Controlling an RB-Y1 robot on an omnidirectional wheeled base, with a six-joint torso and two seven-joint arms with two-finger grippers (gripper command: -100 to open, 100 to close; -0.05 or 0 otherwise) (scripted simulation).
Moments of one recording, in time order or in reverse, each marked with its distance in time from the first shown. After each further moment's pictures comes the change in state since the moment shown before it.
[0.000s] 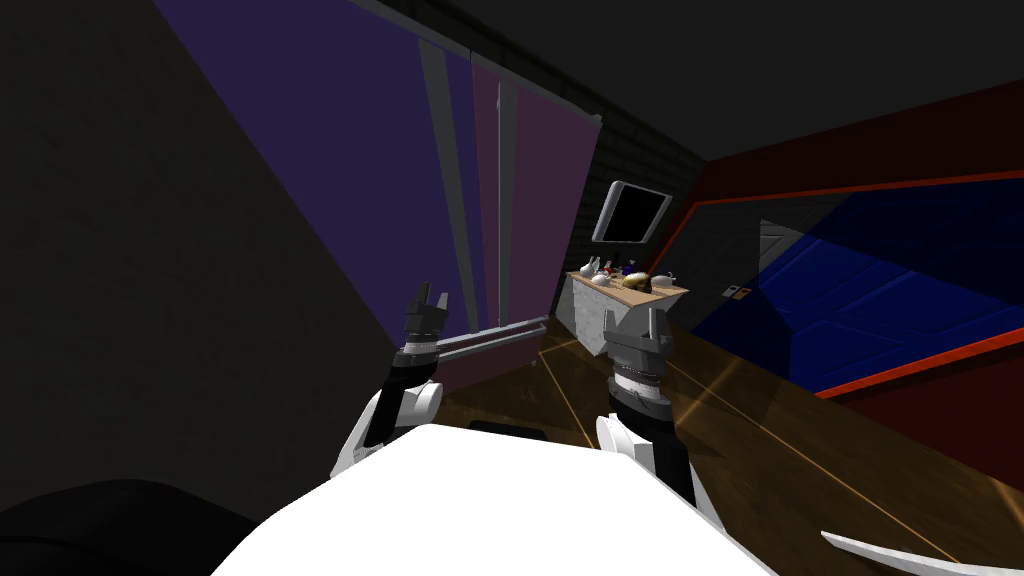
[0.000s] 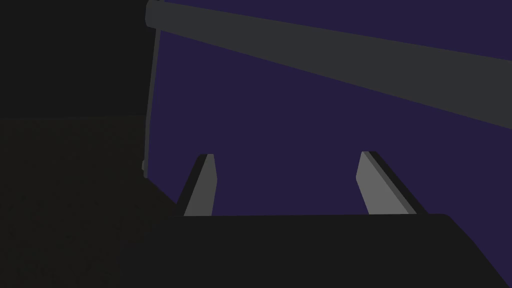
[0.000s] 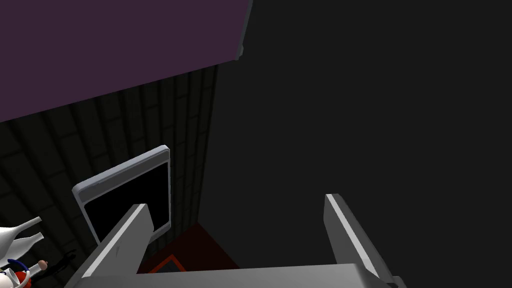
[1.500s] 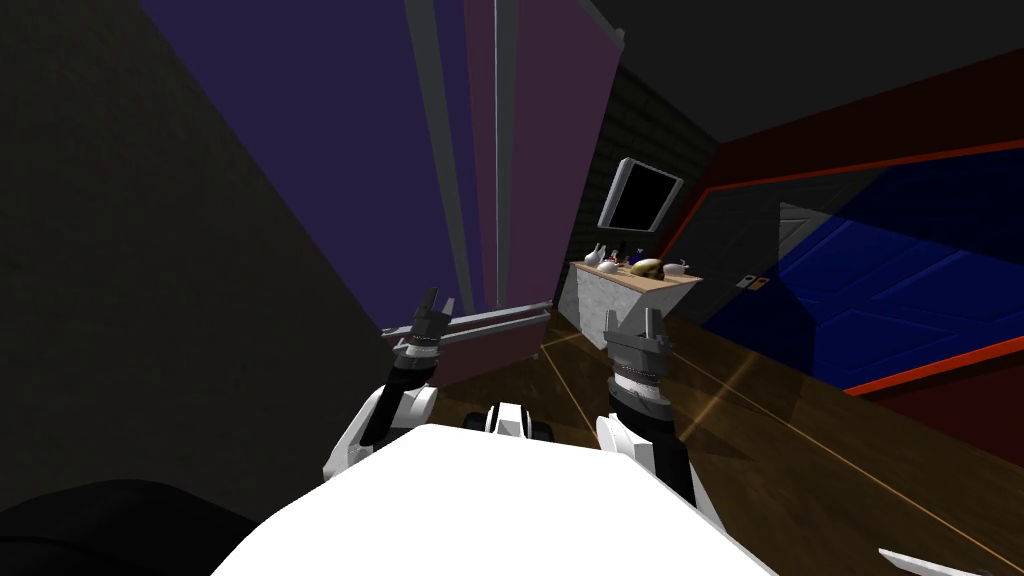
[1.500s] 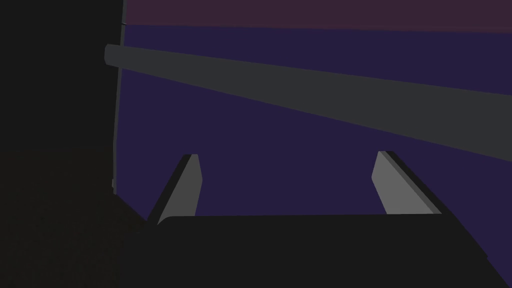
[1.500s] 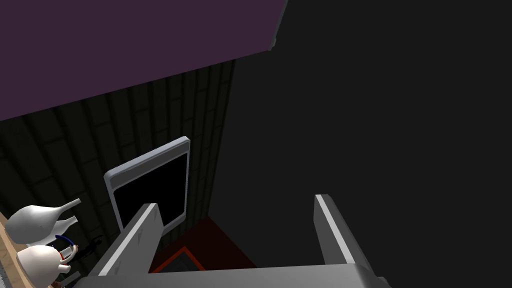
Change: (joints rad) left arm -0.002 0.134 0.004 0.060 0.002 -0.042 0.002; right arm 0.000 0.000 0.000 0.000 0.000 0.000 0.000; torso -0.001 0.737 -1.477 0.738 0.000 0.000
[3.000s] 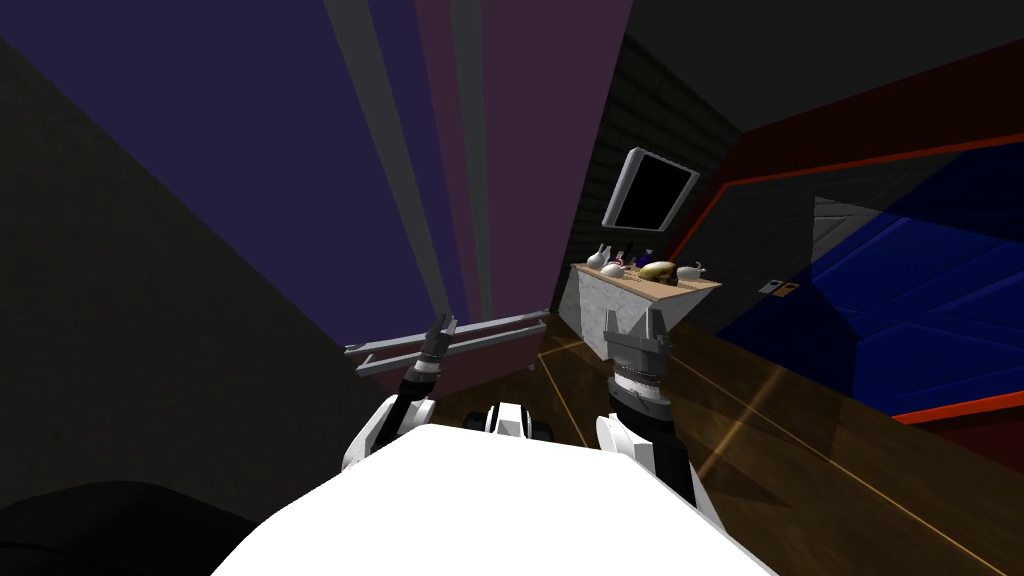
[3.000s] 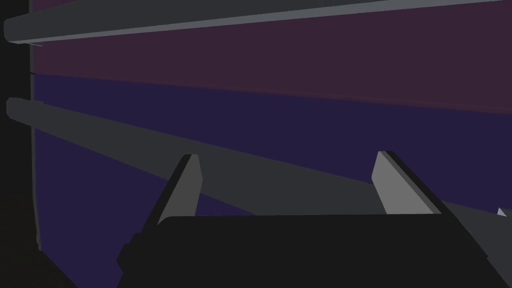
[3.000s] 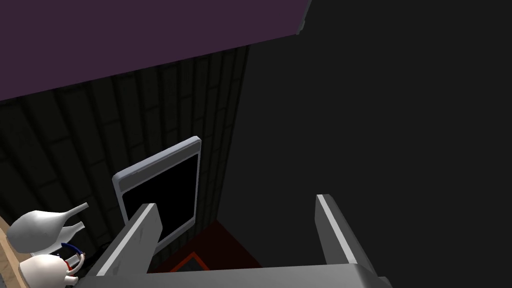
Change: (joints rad) left arm -0.033 0.086 0.026 0.401 0.013 -0.264 0.014; right arm 0.000 0.000 0.000 0.000 0.000 0.000 0.000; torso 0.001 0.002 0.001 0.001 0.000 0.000
